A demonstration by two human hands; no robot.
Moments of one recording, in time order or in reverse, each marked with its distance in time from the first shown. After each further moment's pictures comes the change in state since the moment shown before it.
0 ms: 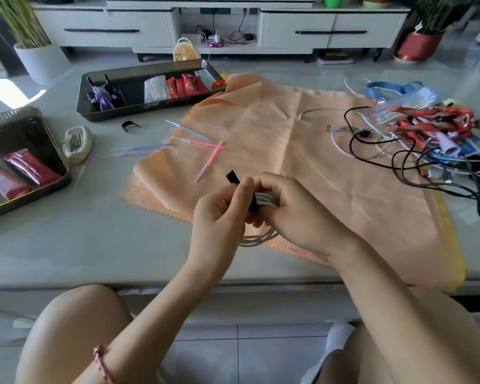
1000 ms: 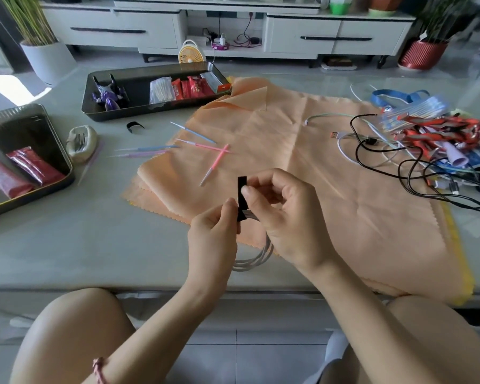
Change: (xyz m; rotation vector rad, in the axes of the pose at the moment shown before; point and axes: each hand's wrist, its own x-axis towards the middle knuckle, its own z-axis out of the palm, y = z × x) left_hand 0.000 -0.016 -0.006 0.099 0.204 -0.304; right_hand 0.009 0.004 0.022 0.116 0.401 -0.202
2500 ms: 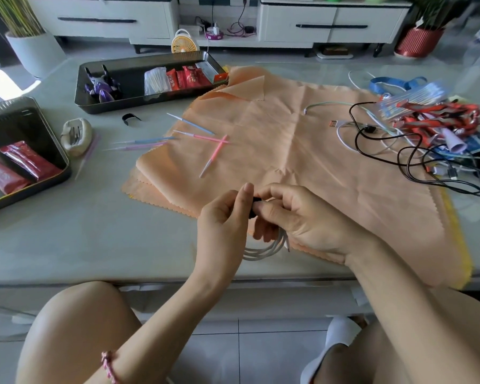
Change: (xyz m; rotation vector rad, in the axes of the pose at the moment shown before) left_hand -0.006 0.002 0.001 -0.060 -0.112 0.258; right_hand -0.002 0.008 -0.023 0.092 -0.470 0.375
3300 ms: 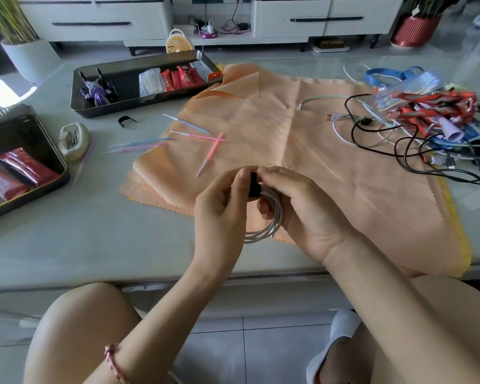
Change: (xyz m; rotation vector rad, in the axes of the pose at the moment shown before) left_hand 0.004 0.013 0.007 -0.048 -0.006 0.154; right_hand 0.005 -0.004 0.009 0.522 0.277 0.022
